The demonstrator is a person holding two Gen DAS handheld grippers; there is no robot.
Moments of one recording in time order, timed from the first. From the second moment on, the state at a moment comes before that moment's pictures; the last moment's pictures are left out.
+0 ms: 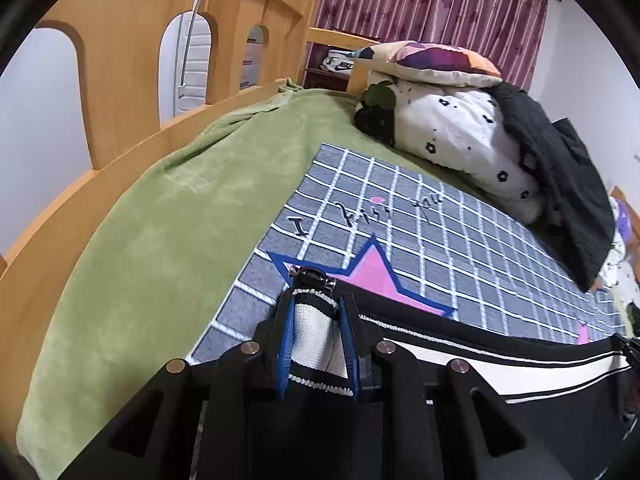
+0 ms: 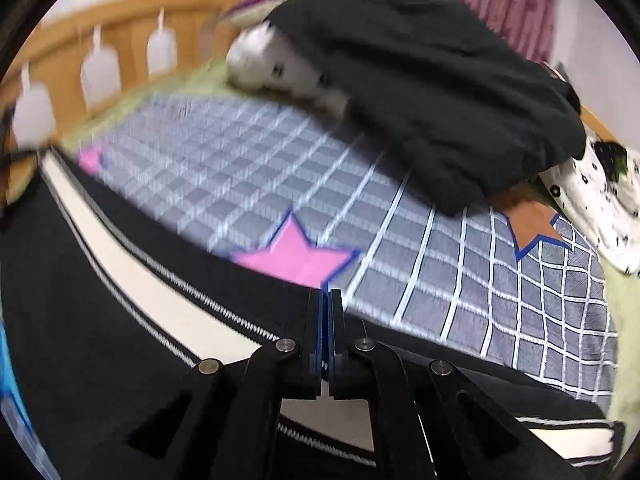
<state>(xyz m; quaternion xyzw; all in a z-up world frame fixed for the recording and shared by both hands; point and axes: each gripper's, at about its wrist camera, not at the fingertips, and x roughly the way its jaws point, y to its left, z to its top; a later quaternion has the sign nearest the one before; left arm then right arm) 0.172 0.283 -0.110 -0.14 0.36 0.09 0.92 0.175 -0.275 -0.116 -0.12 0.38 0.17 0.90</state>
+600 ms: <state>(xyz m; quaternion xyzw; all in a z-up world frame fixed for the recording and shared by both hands) 0.195 0.226 -0.129 -0.04 0.39 0.10 0.92 0.167 -0.380 -0.150 -0.08 0.43 -0.02 0.90</state>
